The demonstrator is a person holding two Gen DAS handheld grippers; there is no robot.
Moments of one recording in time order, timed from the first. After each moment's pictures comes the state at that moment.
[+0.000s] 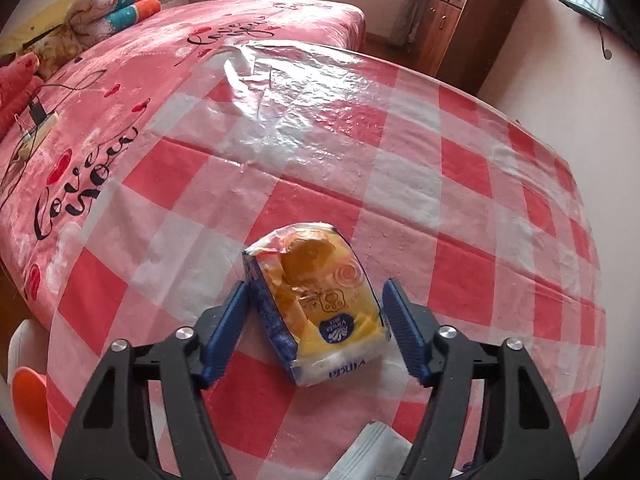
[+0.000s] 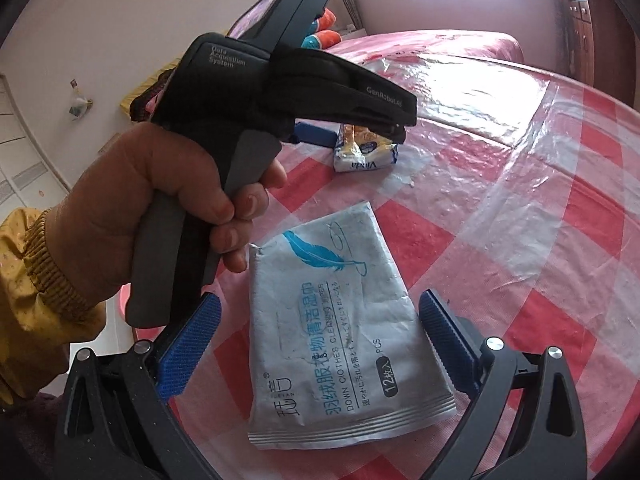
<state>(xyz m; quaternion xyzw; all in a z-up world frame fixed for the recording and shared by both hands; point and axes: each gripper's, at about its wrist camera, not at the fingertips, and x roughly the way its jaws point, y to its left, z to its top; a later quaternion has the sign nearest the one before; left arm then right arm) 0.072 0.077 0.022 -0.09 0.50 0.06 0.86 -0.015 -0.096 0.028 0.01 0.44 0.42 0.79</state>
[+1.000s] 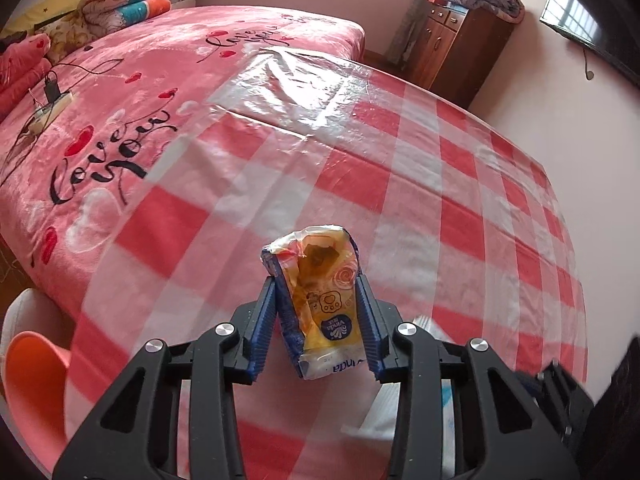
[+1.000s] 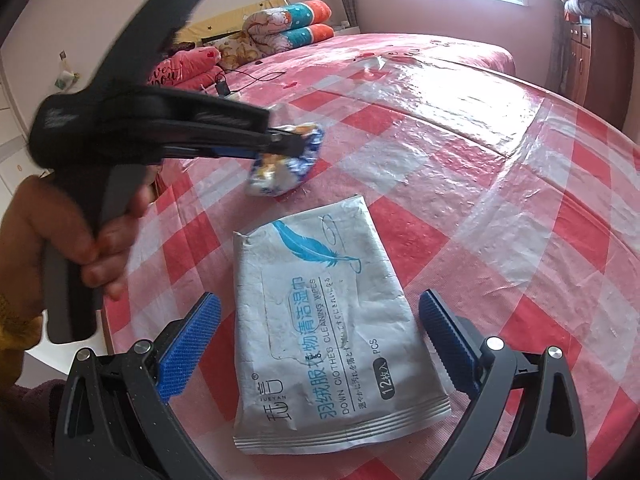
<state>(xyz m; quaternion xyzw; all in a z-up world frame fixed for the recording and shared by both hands) -0.009 0.120 0.037 -0.13 0.47 0.04 0.87 -0.029 -0.068 0.028 -0.06 0.43 0.39 0.81</state>
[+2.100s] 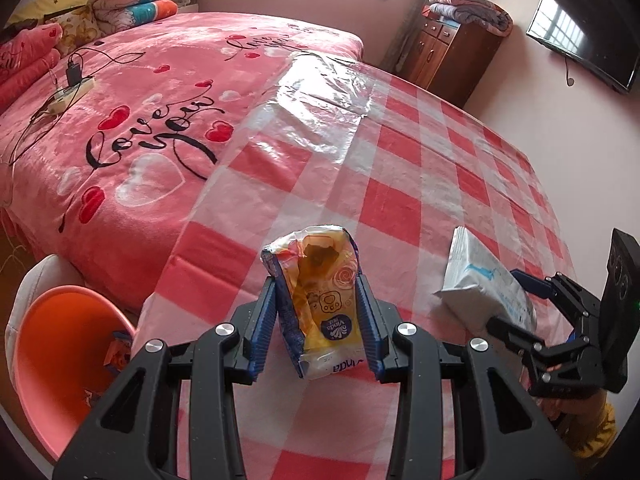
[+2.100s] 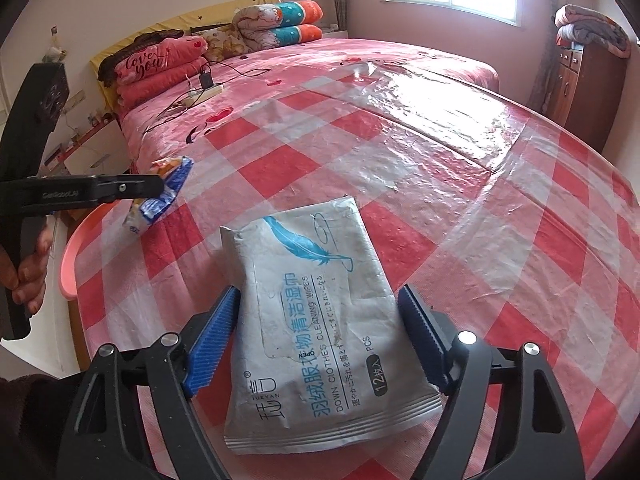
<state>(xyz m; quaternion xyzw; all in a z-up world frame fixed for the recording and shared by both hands) -0.107 0.185 0.031 -0.14 0.44 0.02 0.88 -0.034 -0.055 0.022 -0.10 0.41 0.35 0.83</state>
